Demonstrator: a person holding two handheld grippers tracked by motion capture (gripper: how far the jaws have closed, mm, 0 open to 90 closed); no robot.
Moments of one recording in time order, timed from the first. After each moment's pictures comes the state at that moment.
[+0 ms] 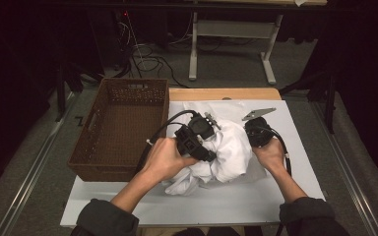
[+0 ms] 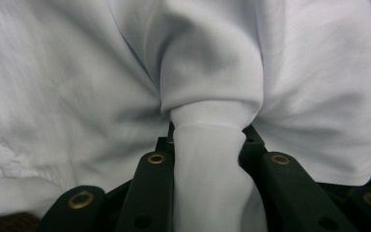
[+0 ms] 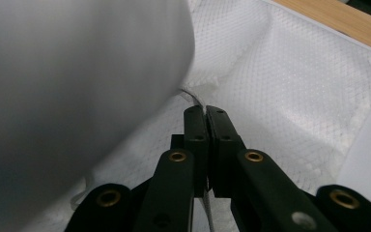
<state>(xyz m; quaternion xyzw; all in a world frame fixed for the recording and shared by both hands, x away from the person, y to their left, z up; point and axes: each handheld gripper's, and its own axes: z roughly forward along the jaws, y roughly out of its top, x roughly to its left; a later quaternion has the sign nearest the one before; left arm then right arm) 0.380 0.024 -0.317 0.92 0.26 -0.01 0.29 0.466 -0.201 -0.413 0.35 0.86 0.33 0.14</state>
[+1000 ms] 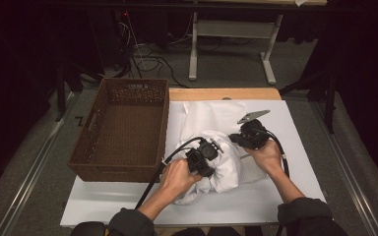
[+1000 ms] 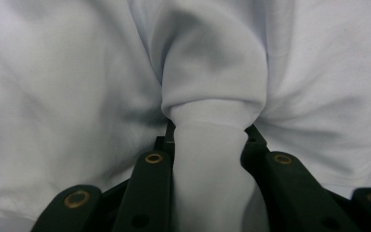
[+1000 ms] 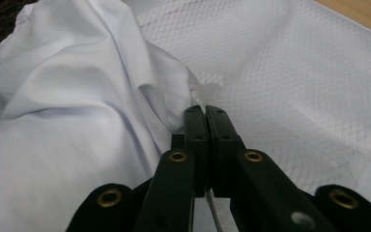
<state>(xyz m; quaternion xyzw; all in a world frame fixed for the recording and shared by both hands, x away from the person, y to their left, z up) 0.397 -0.005 -0.434 0.93 0.30 0.04 0.22 0.465 -0.191 -0.422 0.34 0.88 0.31 0.13</state>
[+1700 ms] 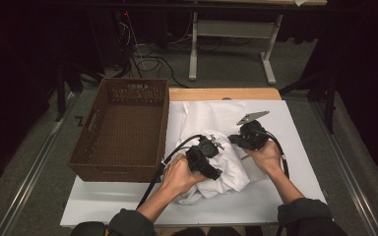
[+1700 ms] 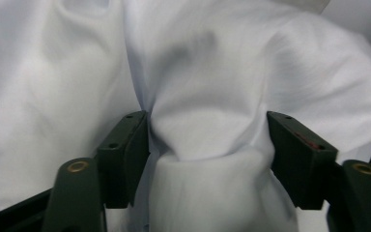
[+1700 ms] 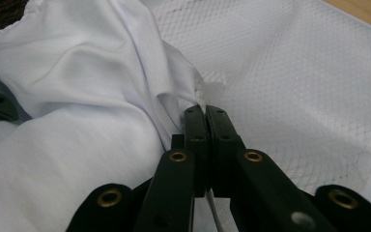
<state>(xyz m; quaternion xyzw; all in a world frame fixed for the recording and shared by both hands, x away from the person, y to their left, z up) 0.389 0.000 -0.416 0.91 0.30 0.05 0.28 0.464 -0.190 -0.424 0.33 0.88 0.31 0.13</state>
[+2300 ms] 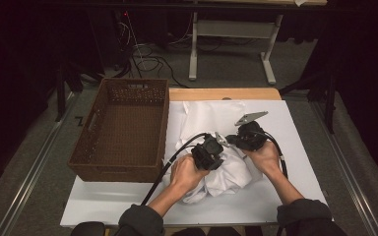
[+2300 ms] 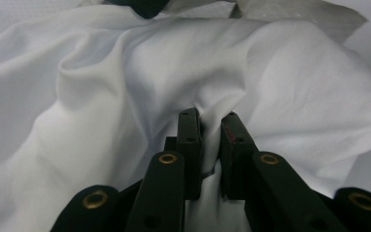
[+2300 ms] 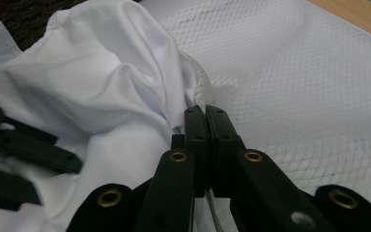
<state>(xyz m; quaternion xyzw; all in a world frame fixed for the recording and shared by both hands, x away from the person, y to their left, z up) 0.404 -0.016 -0.430 0.90 0.29 0.08 0.31 0.458 -0.184 -0.420 0.32 0.88 0.32 0.13</state>
